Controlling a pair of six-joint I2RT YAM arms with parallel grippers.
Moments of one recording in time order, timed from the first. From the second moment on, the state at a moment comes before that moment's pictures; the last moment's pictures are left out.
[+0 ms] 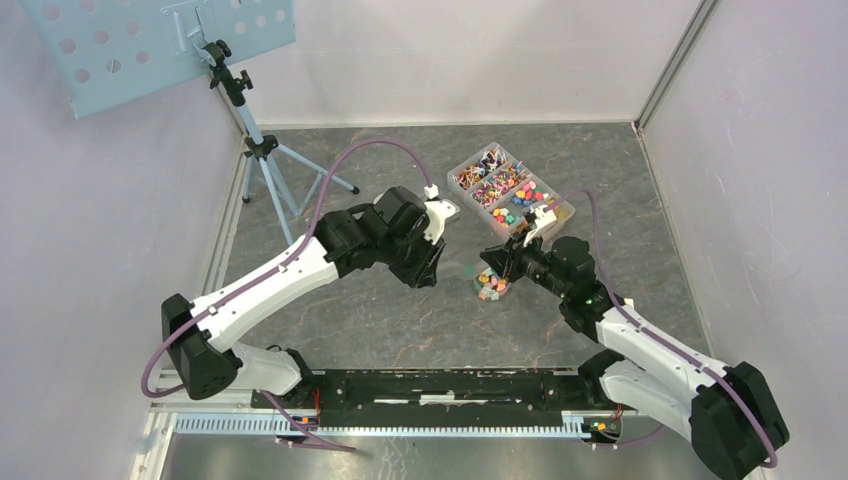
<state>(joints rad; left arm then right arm) -0.89 1.34 1.30 -0.86 0.17 -0.16 0.54 0.94 0.40 0.33 -0.24 0.37</state>
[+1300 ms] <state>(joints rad) -0.90 1.43 1.40 -0.95 0.22 -0.16 0.63 0.94 0.31 0.34 -0.15 0.35</state>
